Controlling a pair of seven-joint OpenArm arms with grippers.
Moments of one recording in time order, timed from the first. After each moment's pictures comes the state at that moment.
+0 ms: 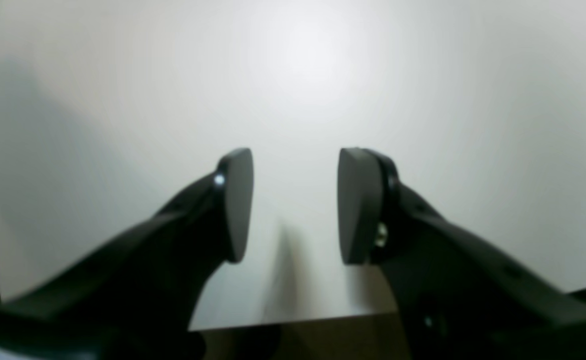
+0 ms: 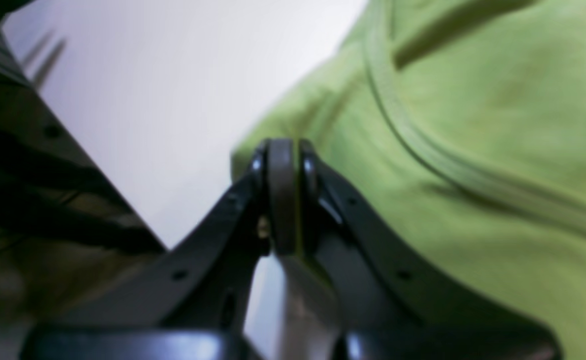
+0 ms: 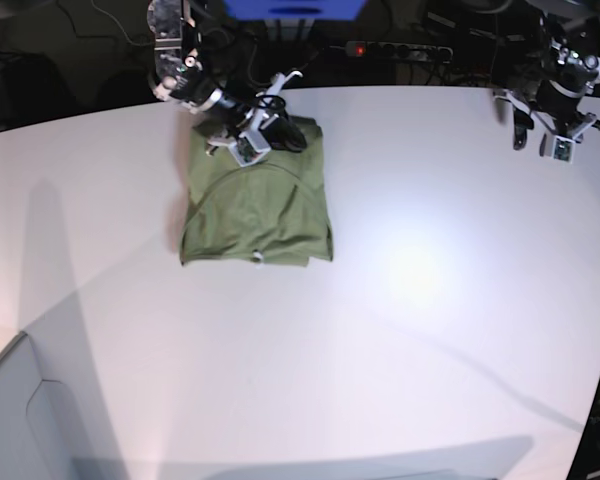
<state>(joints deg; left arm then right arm) 31.7 -15.3 -41.0 103.0 -11.2 -38.9 32.1 -26.6 -7.0 0.5 96.0 -0.7 47.1 -18.4</state>
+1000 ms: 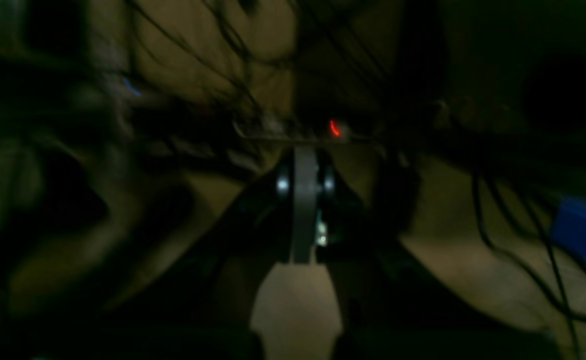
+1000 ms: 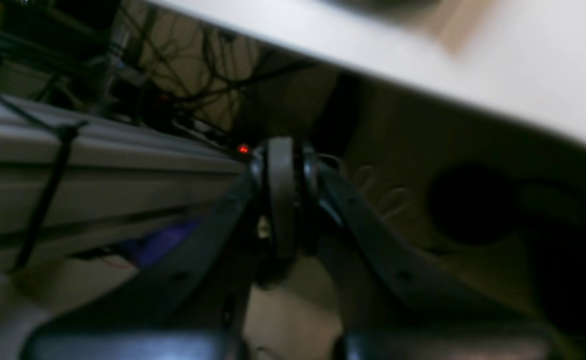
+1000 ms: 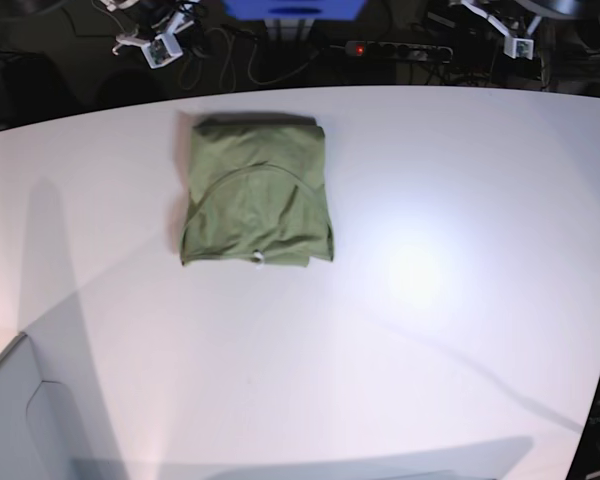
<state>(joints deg) 48.4 -2.9 -41.3 93.1 -11.4 -39.0 31.2 -54.6 -4.4 17.4 110.2 0.4 47.0 -17.4</state>
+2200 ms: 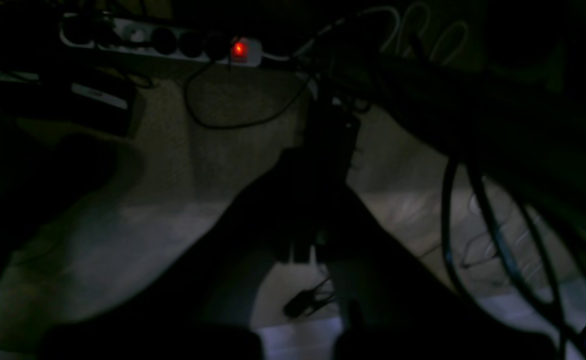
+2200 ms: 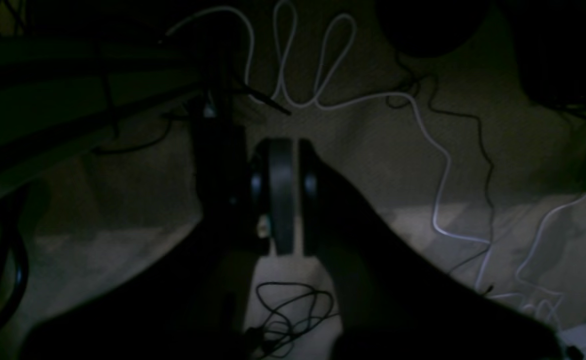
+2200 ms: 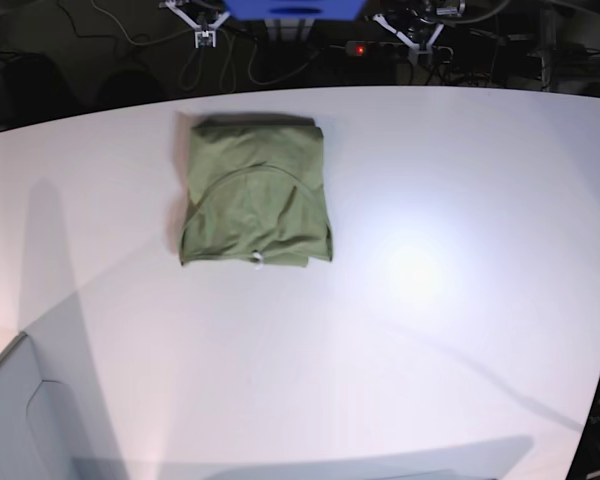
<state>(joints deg) 15.8 -6.4 -28.3 22.2 14.3 -25.6 0.4 -18.3 -4.2 -4.2 19.3 0.8 -8.6 16.4</state>
